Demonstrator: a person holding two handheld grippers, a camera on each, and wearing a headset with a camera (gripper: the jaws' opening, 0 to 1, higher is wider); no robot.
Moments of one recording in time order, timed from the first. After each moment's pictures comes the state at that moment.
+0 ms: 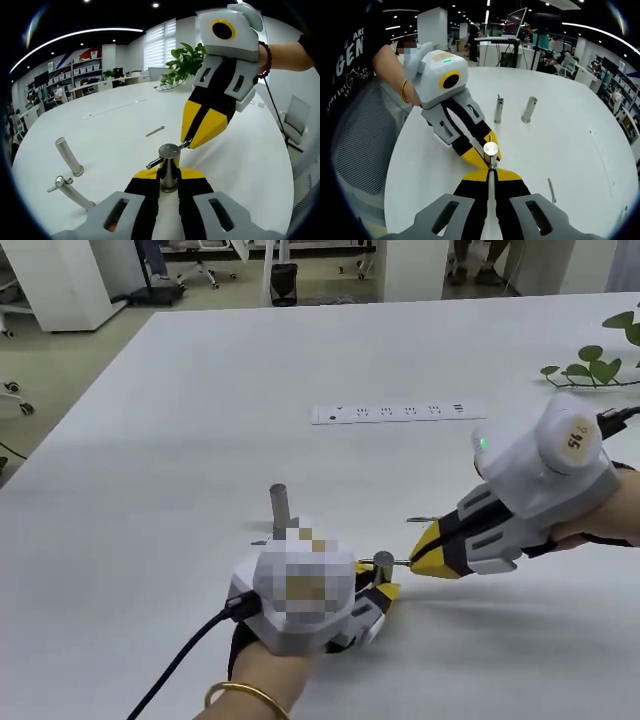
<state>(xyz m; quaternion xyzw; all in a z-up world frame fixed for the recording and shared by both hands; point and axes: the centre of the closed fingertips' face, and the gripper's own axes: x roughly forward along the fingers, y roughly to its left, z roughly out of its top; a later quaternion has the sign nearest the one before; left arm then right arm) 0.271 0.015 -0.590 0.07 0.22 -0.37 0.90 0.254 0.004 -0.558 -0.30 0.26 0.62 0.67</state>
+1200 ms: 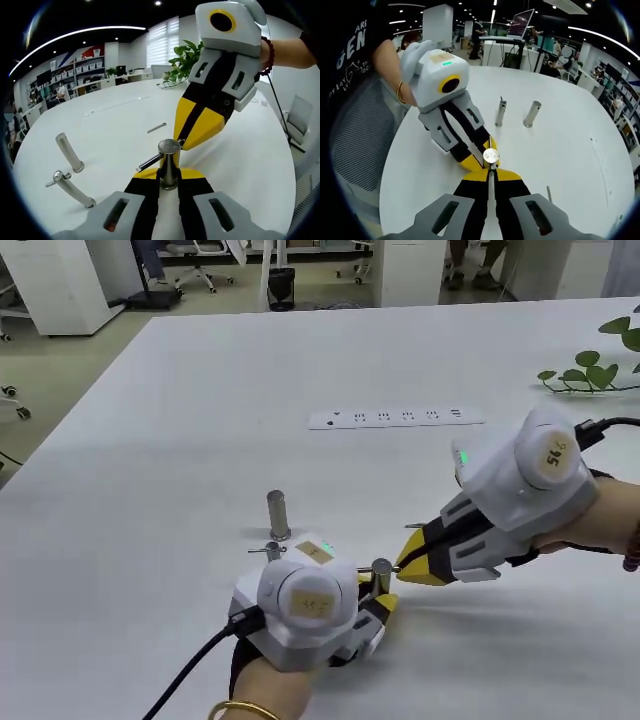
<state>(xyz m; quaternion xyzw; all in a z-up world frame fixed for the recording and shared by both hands) 0.270 0.015 -0.595 0.08 0.23 -0.35 0.90 0.257 0.014 -0.561 -0.32 0.25 0.63 0.66</state>
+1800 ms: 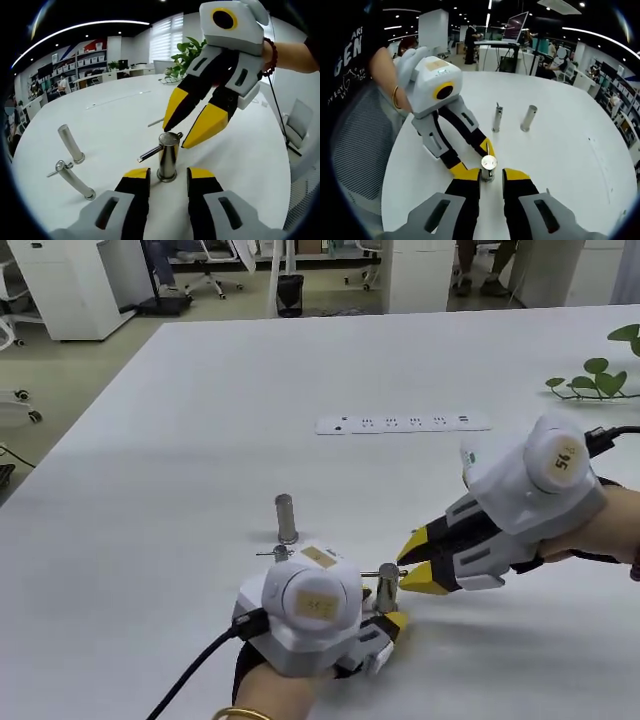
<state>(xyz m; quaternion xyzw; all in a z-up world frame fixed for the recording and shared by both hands) 0.260 0.022 -0.596 0.07 0.25 -0.35 0.90 0.259 0.020 -0.553 -0.29 0.25 0.62 0.68</state>
